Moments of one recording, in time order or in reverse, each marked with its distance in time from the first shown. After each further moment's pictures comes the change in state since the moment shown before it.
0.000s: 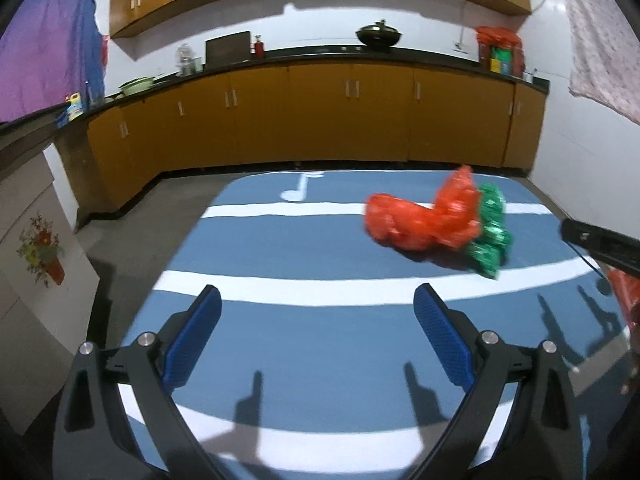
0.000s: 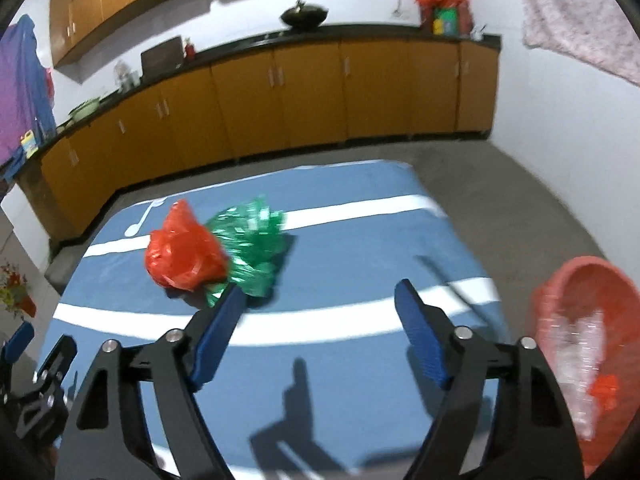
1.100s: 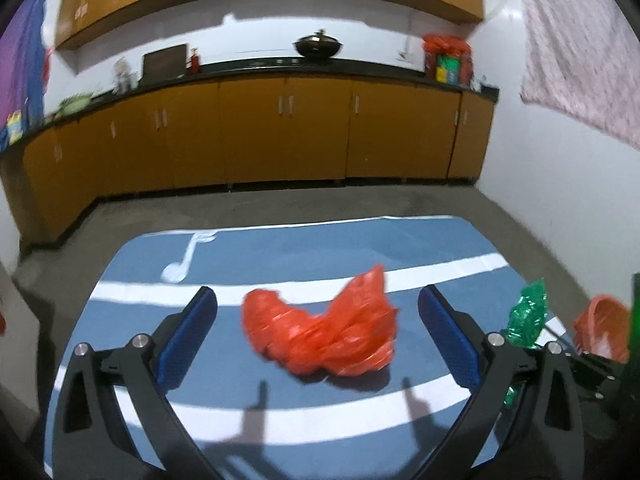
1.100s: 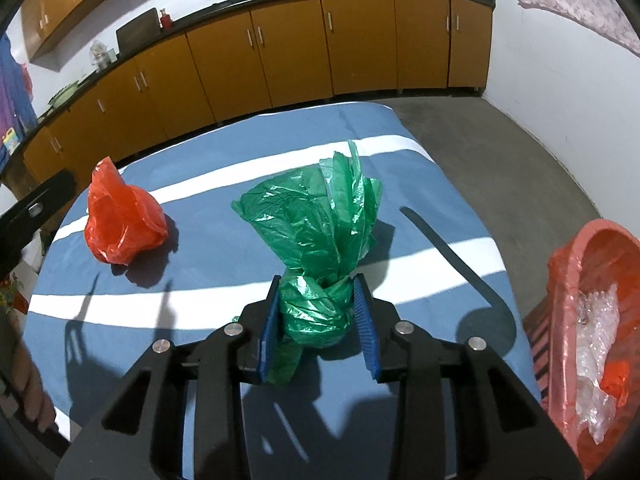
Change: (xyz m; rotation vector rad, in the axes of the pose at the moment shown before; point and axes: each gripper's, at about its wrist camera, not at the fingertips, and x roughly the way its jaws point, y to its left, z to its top) left arm 0.072 -0.095 0.081 0.087 -0.040 -0.221; right arm 0.017 -0.049 -0.026 0.039 0.124 -0.040
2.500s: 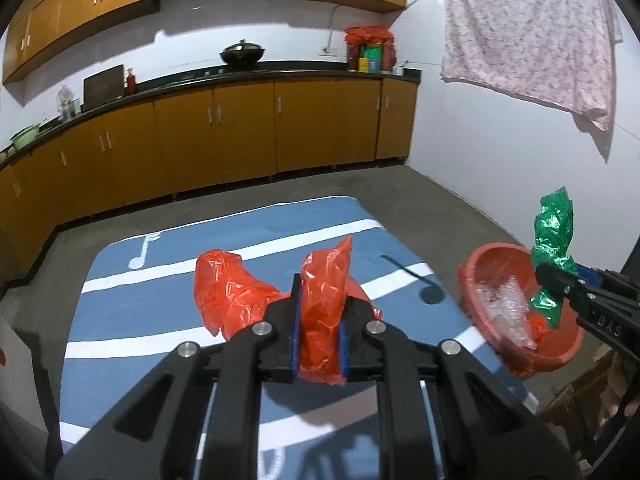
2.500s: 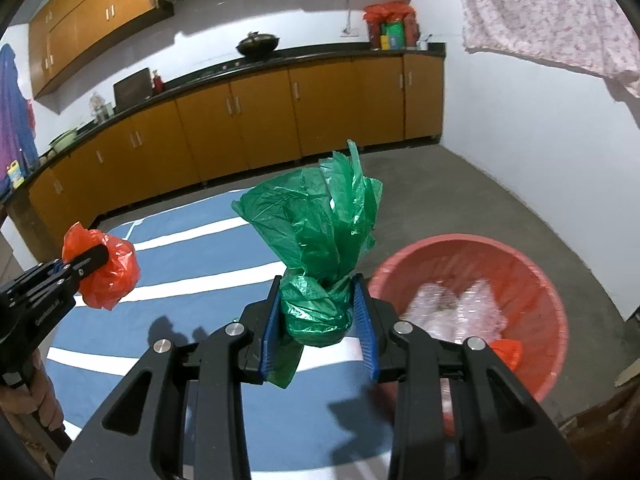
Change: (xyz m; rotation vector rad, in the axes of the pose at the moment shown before) left arm -0.146 -0.084 -0.023 0.127 0.012 -0.210; right arm -0.177 -0.090 -0.035 0.047 -0.234 -0.076
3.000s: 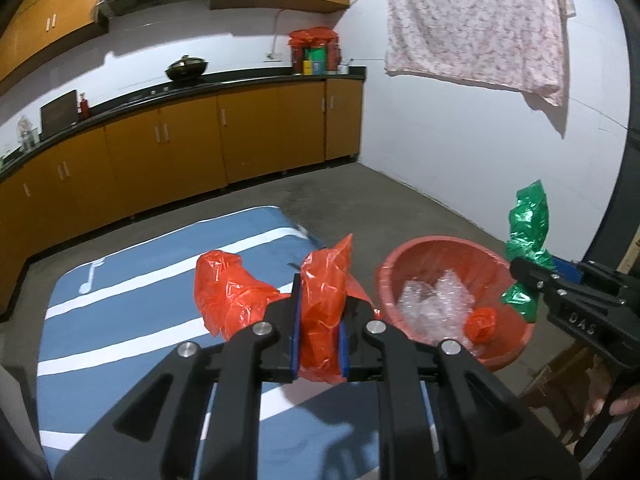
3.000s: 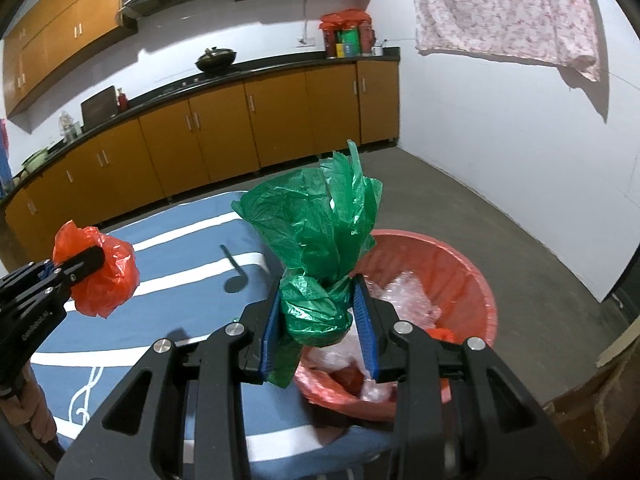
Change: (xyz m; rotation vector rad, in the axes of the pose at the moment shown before) left arm -0.007 -0.099 0.007 0.102 -0.008 -0.134; right arm -0.028 -0.064 -0.010 0.061 -0.025 -0.109
